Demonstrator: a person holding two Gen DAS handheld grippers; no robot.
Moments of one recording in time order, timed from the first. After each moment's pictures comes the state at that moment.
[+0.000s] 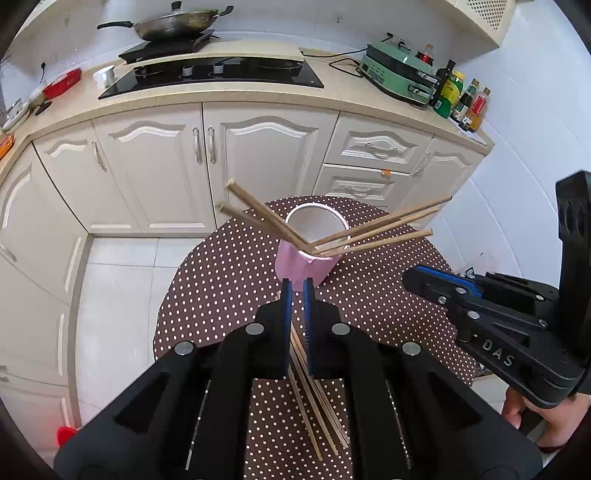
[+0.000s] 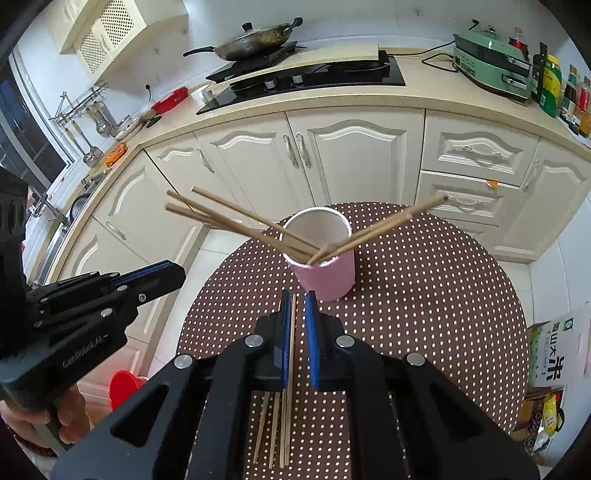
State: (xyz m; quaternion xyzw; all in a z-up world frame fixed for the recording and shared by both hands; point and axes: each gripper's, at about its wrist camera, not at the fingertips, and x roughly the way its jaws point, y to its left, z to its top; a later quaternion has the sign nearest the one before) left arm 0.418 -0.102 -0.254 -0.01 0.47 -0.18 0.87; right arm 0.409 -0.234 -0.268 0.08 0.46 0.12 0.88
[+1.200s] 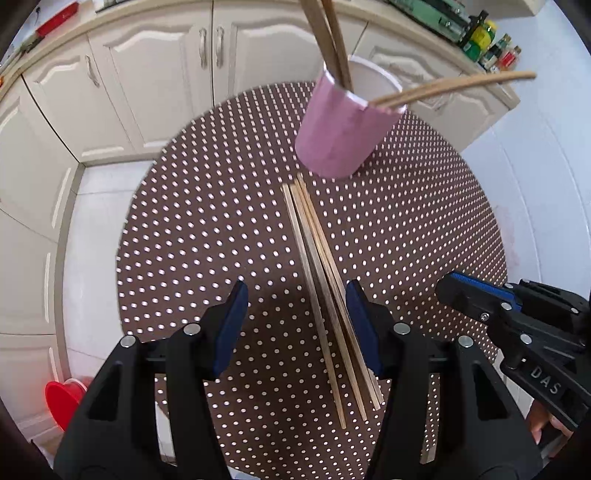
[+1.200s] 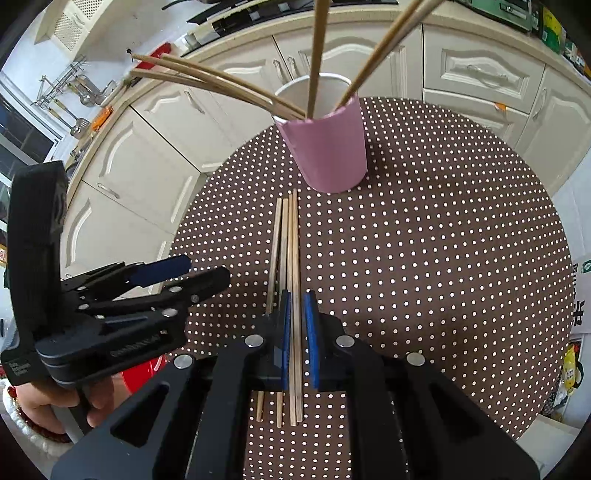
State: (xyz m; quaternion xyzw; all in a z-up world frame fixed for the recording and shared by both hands) left arm 0.398 -0.095 -0.380 -0.01 0.59 -0.17 0.79; right arm 0.376 -0.221 -0.353 0.11 0.56 0.11 0.82
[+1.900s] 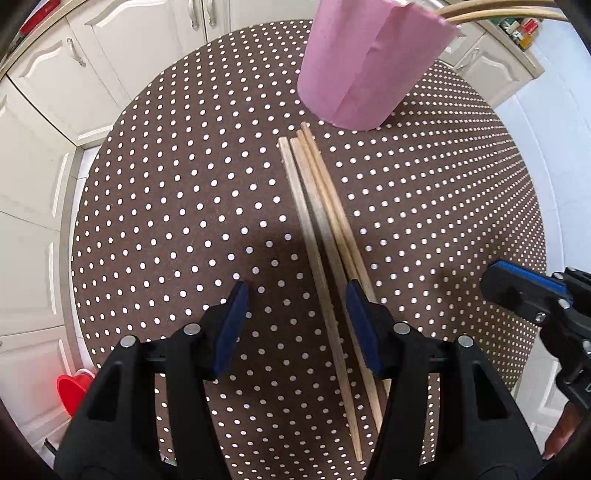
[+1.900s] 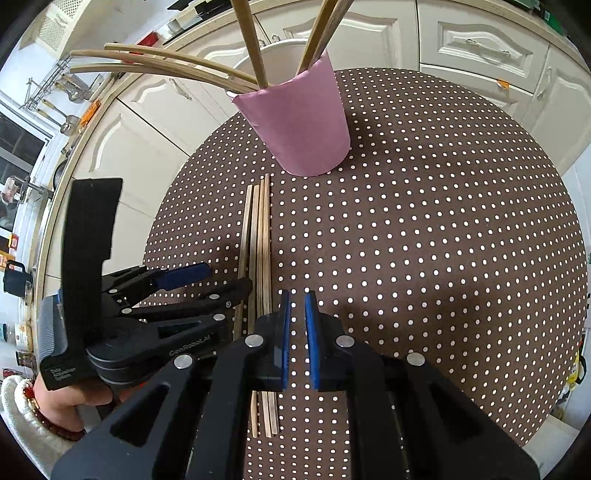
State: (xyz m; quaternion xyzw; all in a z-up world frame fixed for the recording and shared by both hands) left arm 0.421 -0.124 -0.448 0.03 0.64 -0.15 0.75; right arm 0.397 -0.237 -0.378 0.12 0.59 0.11 0.79
